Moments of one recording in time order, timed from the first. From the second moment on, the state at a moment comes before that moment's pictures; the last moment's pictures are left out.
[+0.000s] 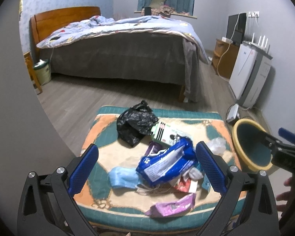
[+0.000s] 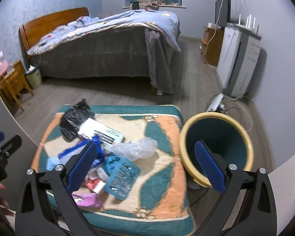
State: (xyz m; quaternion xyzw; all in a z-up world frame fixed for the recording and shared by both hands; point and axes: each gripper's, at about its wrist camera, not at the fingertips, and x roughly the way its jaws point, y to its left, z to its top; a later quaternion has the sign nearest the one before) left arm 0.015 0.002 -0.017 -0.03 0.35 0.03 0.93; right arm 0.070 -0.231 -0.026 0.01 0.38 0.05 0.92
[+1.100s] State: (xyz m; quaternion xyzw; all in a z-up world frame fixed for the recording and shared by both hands) left arm 0.118 -0.042 -0.148 0.08 0.48 -0.09 0.87; right arm 0.189 -0.233 -0.164 0.09 0.56 0.08 0.82
